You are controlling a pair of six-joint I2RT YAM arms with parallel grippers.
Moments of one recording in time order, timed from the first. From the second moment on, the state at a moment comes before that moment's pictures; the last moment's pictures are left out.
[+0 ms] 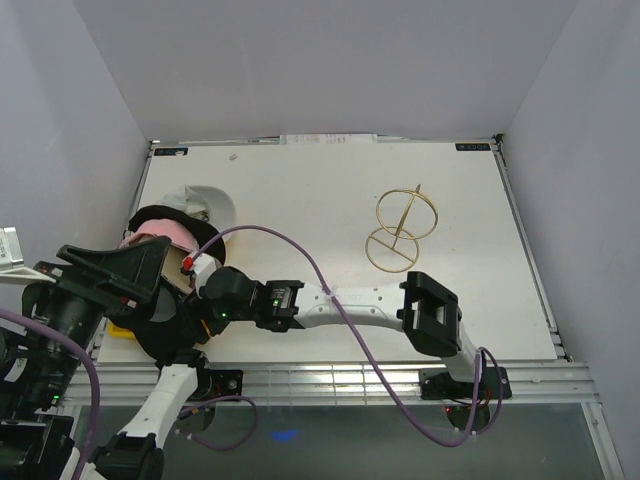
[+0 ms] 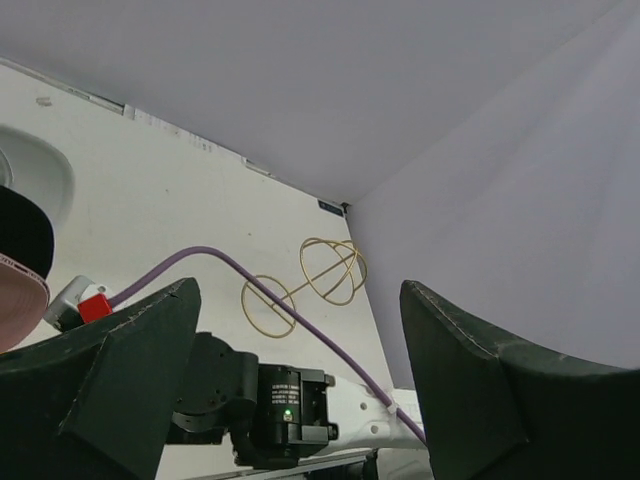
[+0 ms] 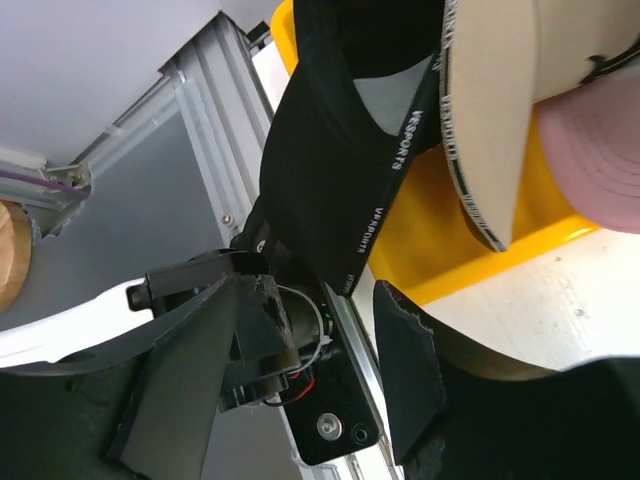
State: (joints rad) left arm -0.05 0.76 2.06 -1.24 0.18 -0.72; right arm 1.43 2.02 1.68 -0.09 -0.02 0.49
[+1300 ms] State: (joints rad) left arm -0.05 0.70 1.90 -1.30 0.22 -0.72; right arm 1.43 2.15 1.74 -0.06 0.10 0.57
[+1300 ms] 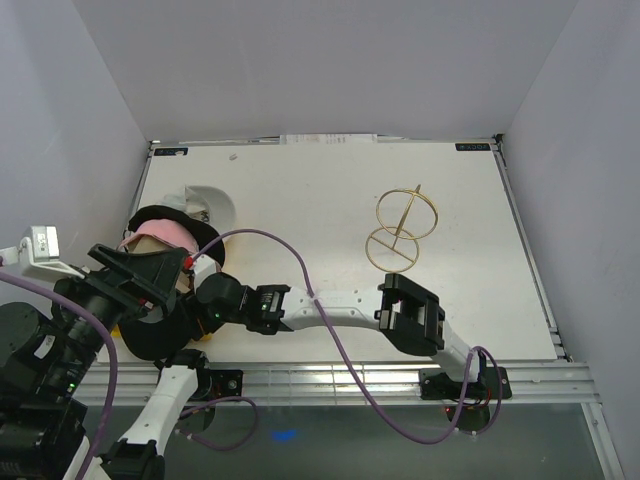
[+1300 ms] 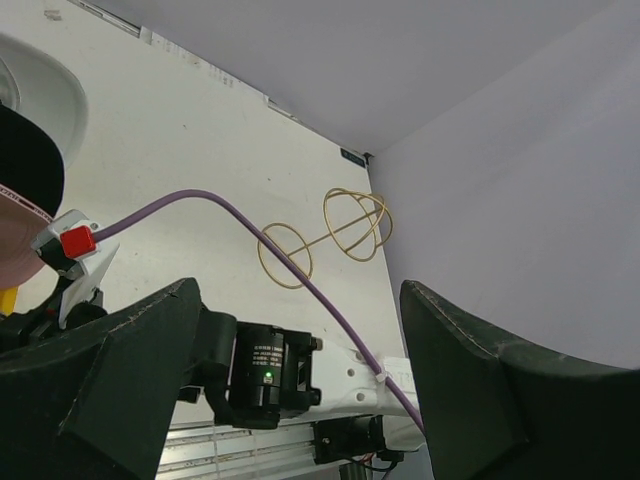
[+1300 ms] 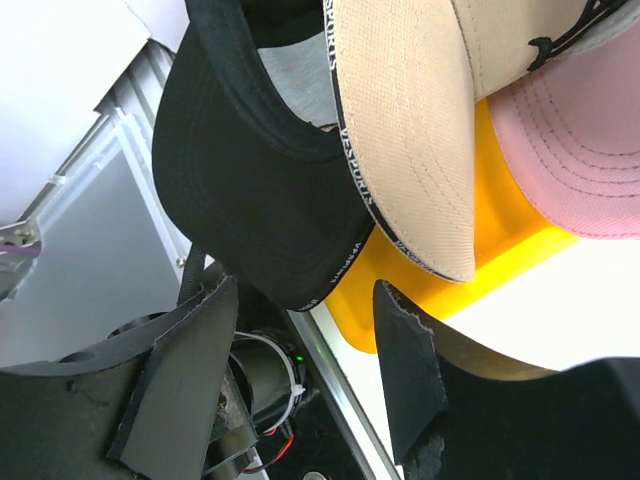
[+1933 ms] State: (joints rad) left arm -0.05 0.68 1.87 -1.30 0.22 -0.72; right arm 1.40 2.25 1.77 0.00 -0.03 0.65
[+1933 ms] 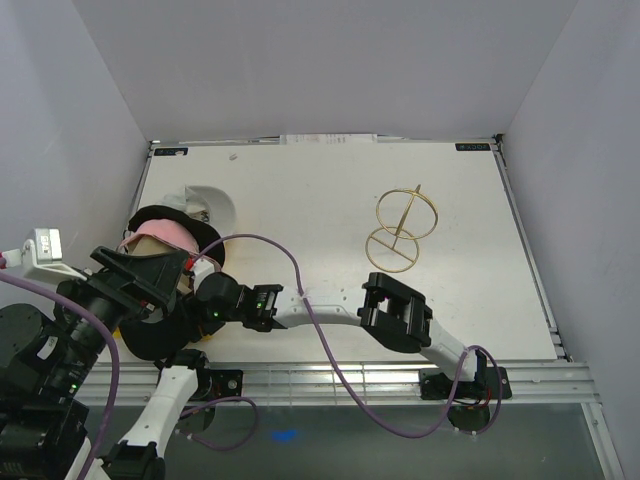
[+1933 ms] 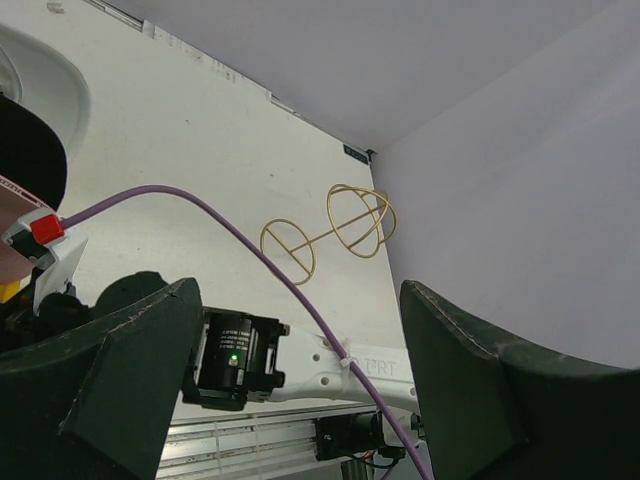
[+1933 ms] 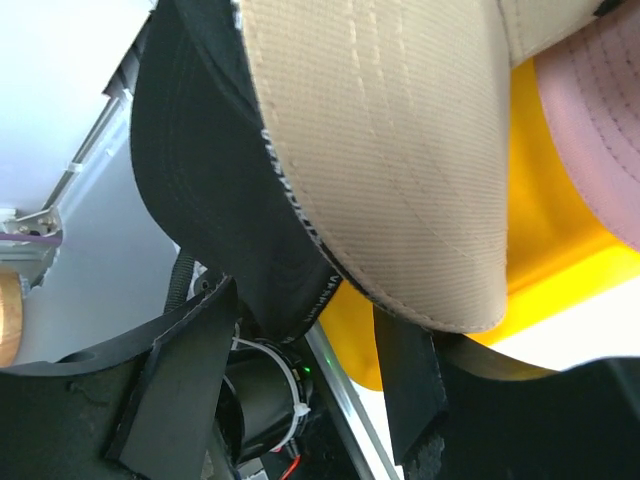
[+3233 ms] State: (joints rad) left arm -0.05 0.69 1.94 -1.28 0.22 -0.73; right arm 1.32 2.18 1.78 0.23 -0.42 0.78
